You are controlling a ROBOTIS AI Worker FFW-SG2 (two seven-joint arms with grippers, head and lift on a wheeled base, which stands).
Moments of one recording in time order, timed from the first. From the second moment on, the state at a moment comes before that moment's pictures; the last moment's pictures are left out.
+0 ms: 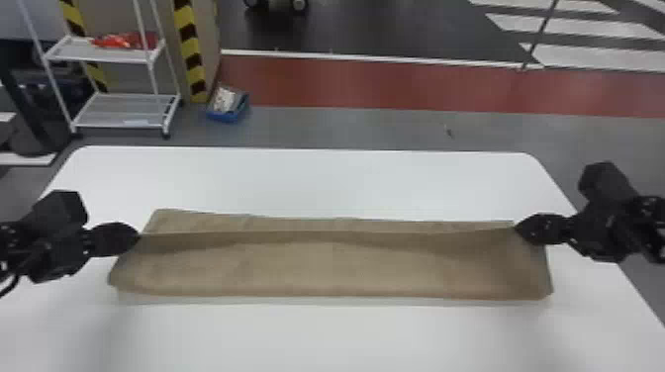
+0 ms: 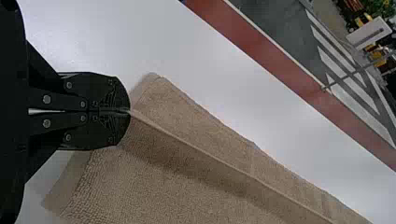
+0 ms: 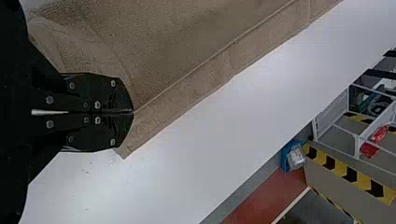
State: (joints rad) left arm -0.08 0.31 0.24 -1.49 -0.64 0.00 -1.05; right arm -0.07 -0.55 -0.21 -1.59 0.44 0.30 1.13
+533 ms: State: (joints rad) left arm -0.20 0.31 0.14 -1.46 -0.70 0.08 -1.08; right arm -0.15 -0.54 -0.14 -1.52 0.48 0.32 1.18
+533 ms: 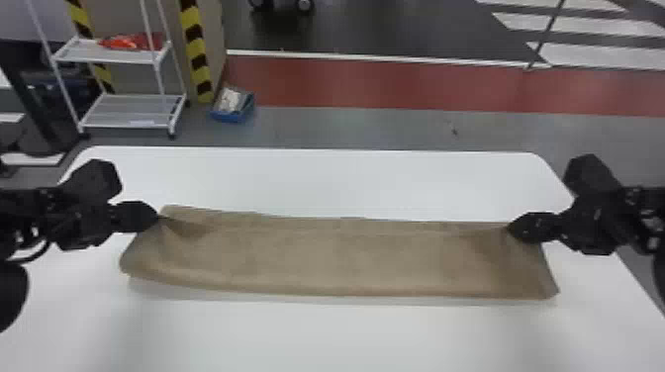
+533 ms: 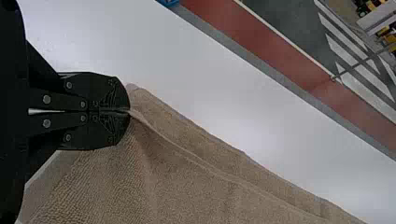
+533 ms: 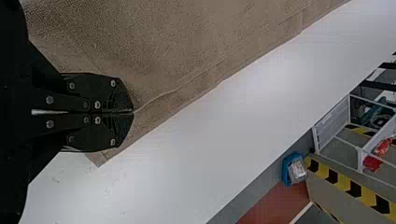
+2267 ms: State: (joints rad) left arm -0.27 0.27 0.12 -1.61 -0.68 0.27 -1.08; right arm -0.22 -0.51 -0.27 -1.40 0.44 0.29 1.23
